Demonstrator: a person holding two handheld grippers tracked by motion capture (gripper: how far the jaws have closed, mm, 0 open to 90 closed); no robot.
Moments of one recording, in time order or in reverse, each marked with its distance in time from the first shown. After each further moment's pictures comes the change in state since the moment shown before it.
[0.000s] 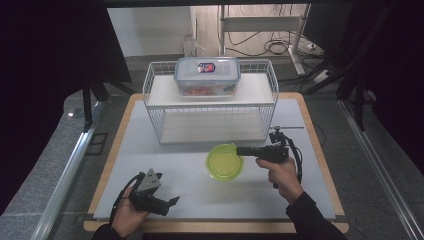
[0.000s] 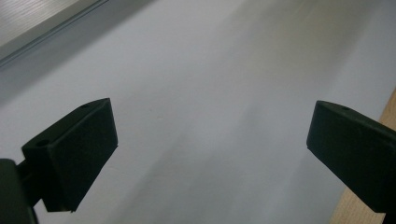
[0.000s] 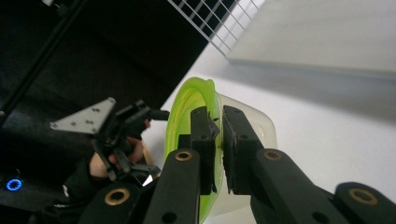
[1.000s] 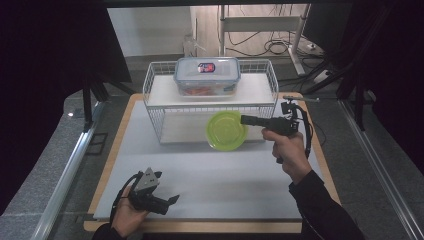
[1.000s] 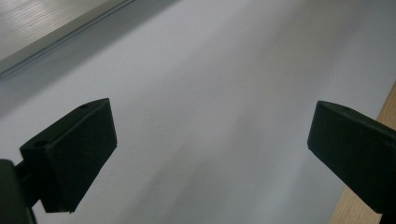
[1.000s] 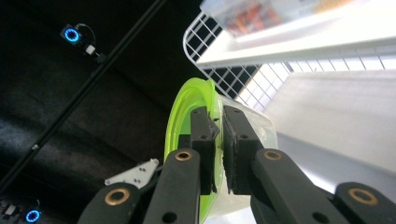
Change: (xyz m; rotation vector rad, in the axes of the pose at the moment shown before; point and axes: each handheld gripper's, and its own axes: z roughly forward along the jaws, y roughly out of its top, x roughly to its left) left arm 0.002 0.001 -0.003 -0.039 -0.007 -0.010; right arm 0.045 0.069 -0.029 -0.150 0.063 -0.036
